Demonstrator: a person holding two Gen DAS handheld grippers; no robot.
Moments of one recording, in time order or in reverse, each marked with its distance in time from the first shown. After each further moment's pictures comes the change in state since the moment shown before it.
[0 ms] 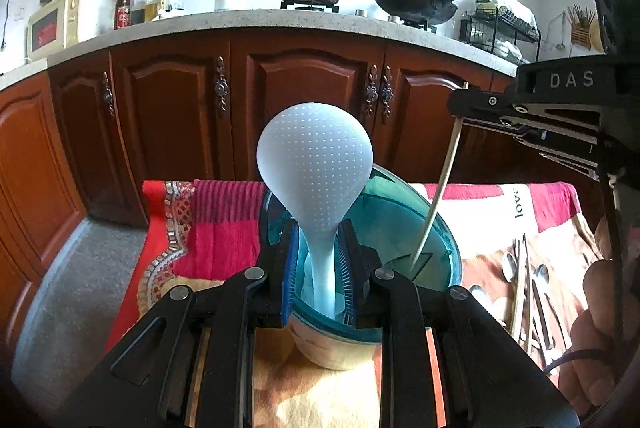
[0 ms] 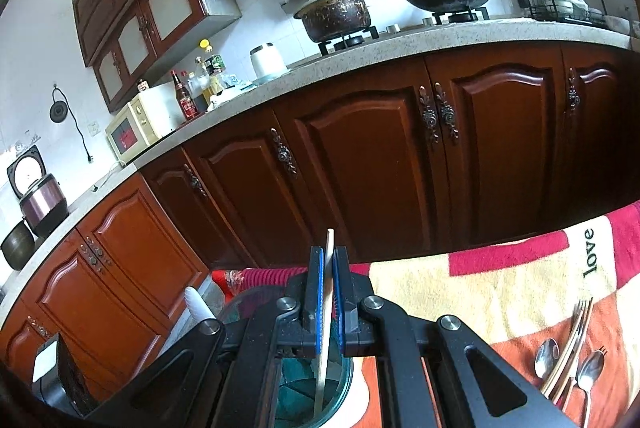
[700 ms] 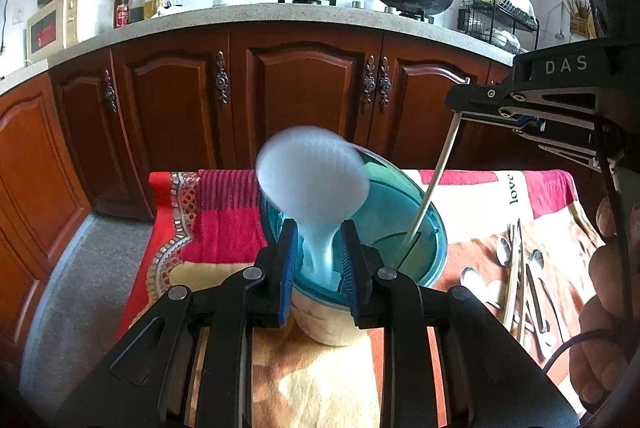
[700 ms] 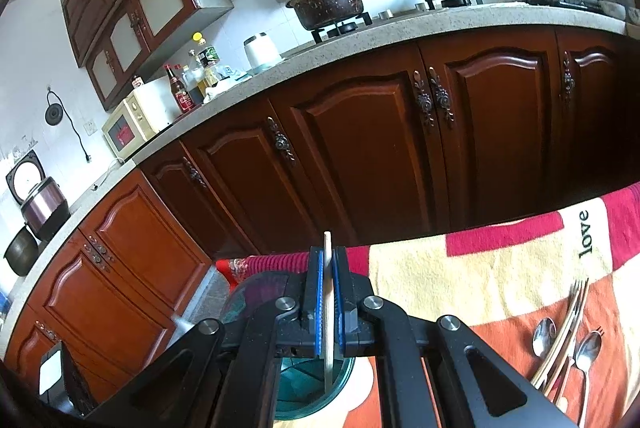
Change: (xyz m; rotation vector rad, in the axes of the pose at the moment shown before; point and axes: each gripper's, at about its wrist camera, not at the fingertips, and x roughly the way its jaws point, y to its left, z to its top) left arm -0.017 -0.005 -0.004 0.024 0.035 0.013; right arm -0.010 -0.003 0.003 0.041 0.053 -0.001
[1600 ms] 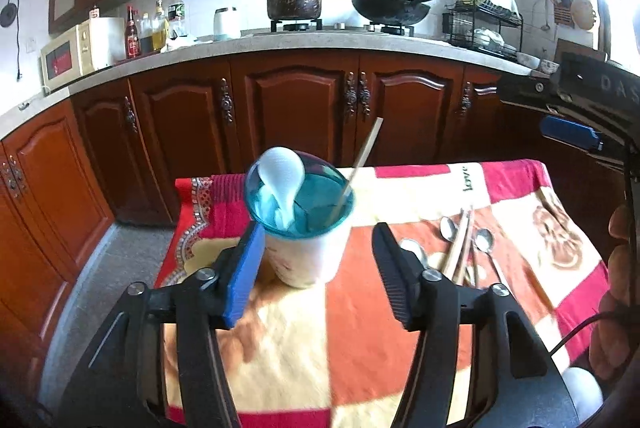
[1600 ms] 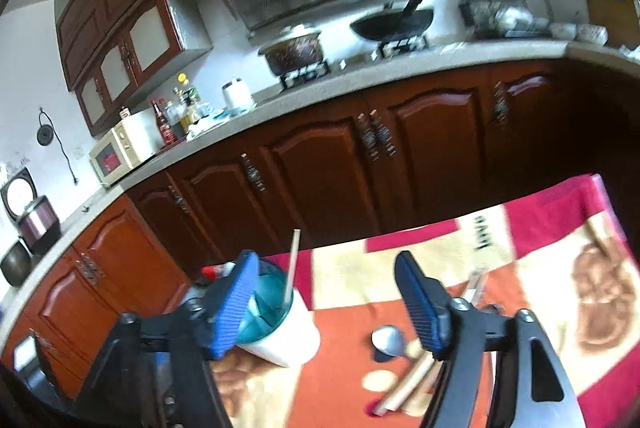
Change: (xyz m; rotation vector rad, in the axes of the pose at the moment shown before) left arm -0.121 -0.064 -0.011 0.053 -0.024 0.050; right arm -0.170 -0.026 -0.028 -0.020 -0.146 -0.147
